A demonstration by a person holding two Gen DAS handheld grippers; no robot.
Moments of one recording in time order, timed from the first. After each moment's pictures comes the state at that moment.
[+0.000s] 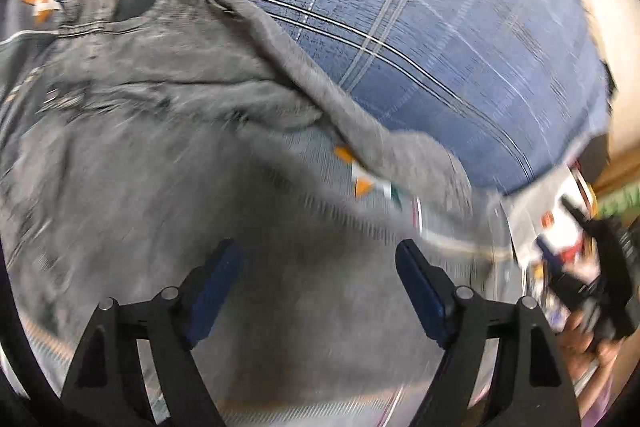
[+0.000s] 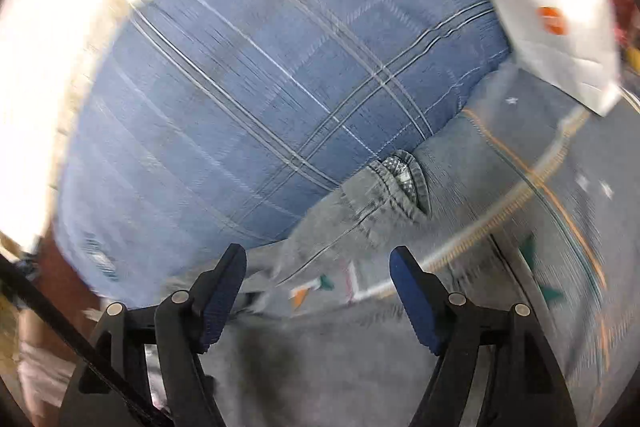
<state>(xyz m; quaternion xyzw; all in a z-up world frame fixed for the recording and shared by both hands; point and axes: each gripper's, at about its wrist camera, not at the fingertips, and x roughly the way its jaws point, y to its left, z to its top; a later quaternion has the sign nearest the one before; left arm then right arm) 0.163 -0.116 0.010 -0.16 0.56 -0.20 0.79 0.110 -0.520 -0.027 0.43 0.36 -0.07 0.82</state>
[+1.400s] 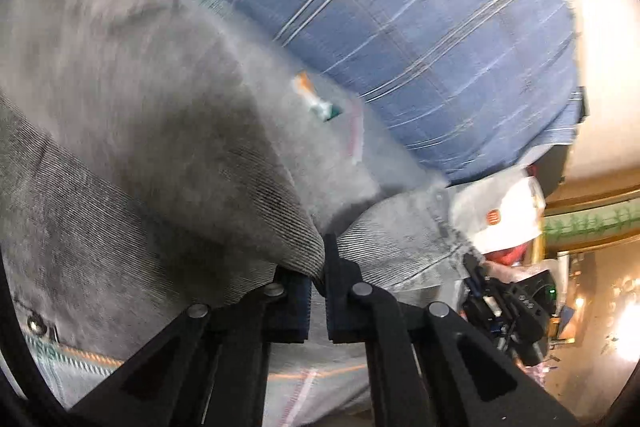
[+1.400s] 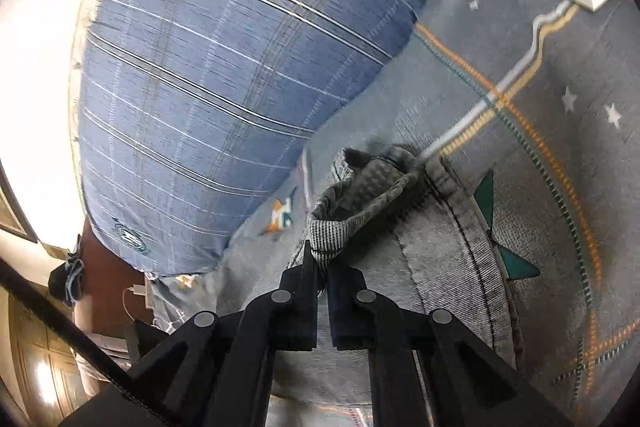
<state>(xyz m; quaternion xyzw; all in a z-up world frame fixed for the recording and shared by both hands) 0.134 -0.194 -0.006 -0.27 0.59 -0.26 0.72 0.071 -0.591 -0.091 0.52 0.38 0.03 0.76</state>
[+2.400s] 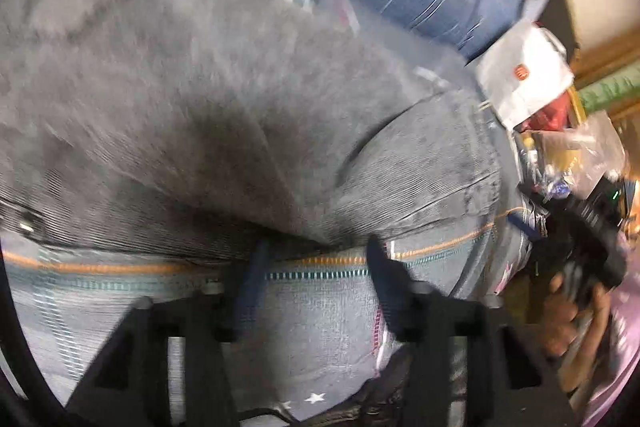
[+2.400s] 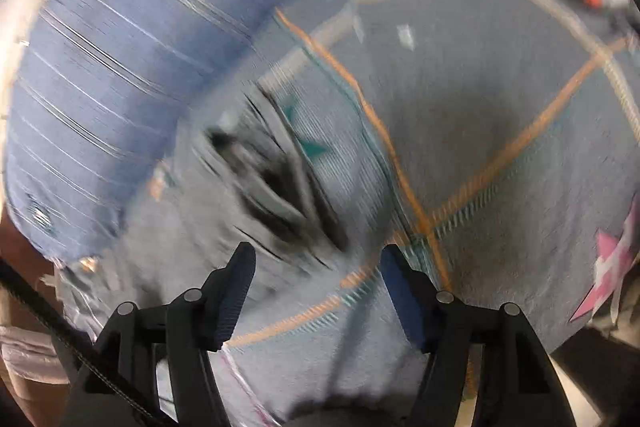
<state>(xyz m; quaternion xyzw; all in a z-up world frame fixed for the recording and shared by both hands) 0.025 -0.190 -0.040 -0.06 0.59 -0.32 0.74 -0.070 -0.587 -0.095 0.44 0.44 -0.11 0.78</state>
